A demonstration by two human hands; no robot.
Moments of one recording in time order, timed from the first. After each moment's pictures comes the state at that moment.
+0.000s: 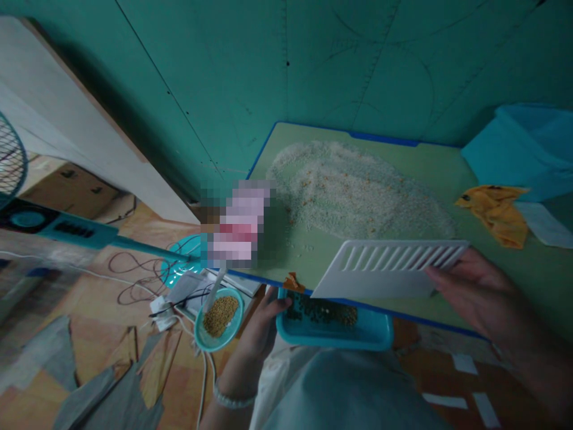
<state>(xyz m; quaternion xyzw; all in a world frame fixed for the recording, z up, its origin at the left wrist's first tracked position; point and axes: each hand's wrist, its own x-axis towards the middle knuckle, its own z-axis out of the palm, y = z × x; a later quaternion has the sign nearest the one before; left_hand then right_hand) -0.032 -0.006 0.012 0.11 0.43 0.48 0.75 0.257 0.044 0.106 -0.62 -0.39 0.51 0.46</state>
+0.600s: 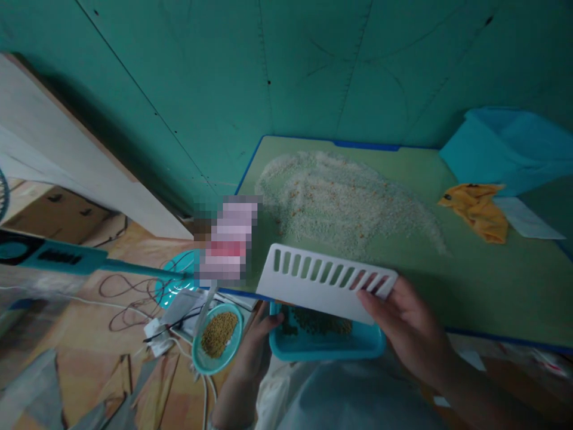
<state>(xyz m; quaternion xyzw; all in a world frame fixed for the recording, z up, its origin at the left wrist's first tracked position) -0.034 -0.004 0.016 0.10 0.46 0.50 0.73 0.176 0.011 0.103 -0.52 -0.43 0.55 0.49</state>
